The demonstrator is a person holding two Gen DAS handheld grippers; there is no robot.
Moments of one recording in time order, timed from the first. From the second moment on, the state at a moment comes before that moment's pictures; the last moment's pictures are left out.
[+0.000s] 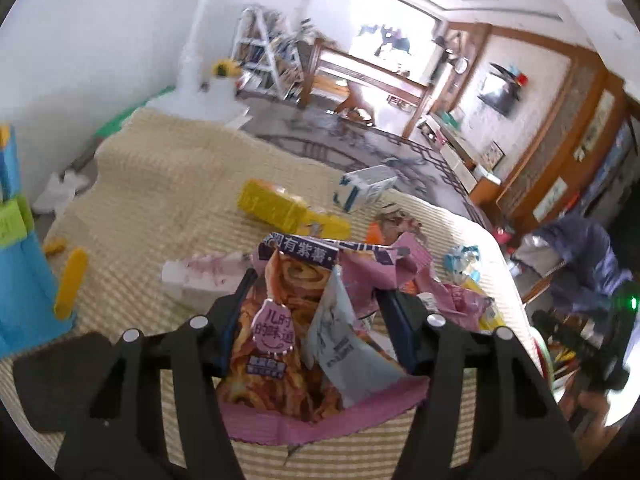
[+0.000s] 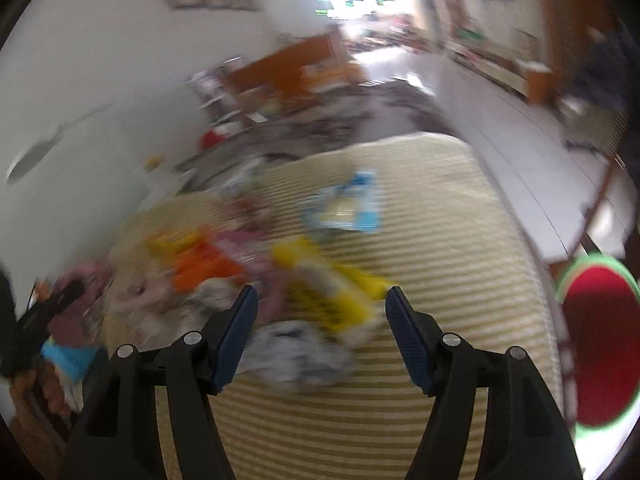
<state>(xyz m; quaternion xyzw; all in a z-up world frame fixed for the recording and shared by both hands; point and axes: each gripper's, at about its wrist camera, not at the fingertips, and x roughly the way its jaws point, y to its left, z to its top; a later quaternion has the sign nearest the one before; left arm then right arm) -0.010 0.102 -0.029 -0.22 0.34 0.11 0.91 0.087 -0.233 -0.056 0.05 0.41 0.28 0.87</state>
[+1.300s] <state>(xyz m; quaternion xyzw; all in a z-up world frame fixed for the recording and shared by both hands) -0.027 0.124 -0.017 -0.24 0.29 0.14 0.91 0.028 -0.058 -0.091 -0.21 0.54 0.44 0.69</state>
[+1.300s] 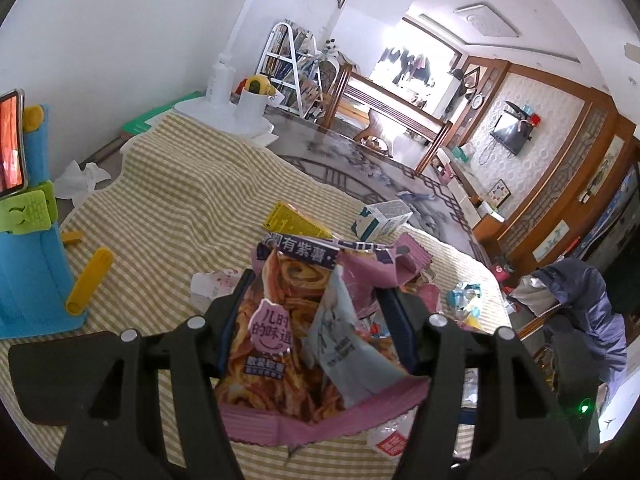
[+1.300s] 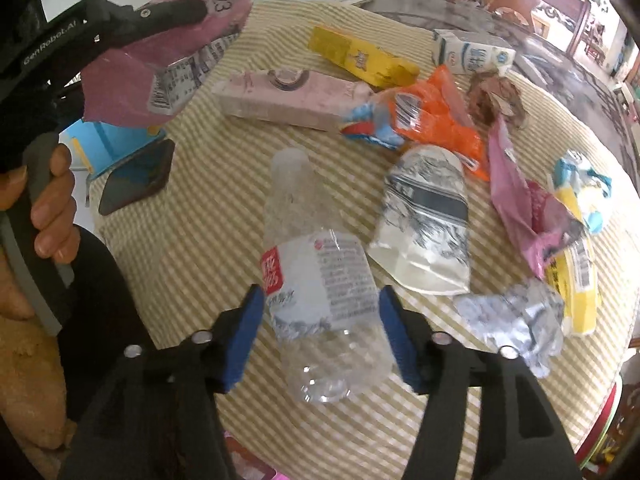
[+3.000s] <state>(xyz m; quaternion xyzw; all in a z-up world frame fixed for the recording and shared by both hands) -0.004 0.052 -0.049 -0.11 0.32 0.15 0.93 0.112 -0.328 -0.044 0.22 0.41 0.26 0.85</state>
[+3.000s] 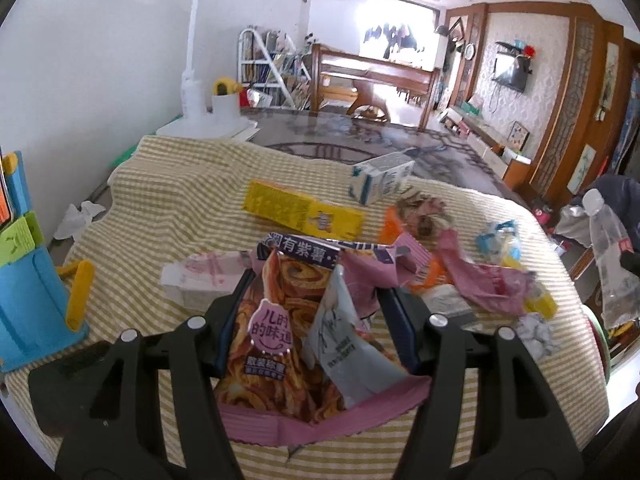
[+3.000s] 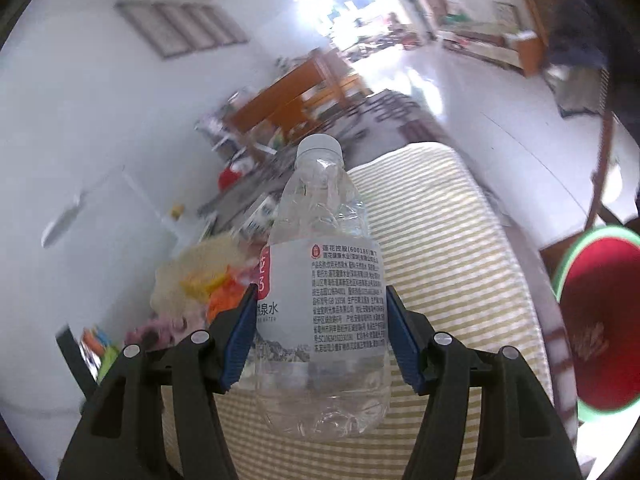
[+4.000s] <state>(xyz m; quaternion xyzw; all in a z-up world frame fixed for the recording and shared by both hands) 0.112 -0.248 -0.065 -0.12 0.42 -0.19 0.88 0.101 -0.508 -0.071 0.38 0.40 0.03 0.83</state>
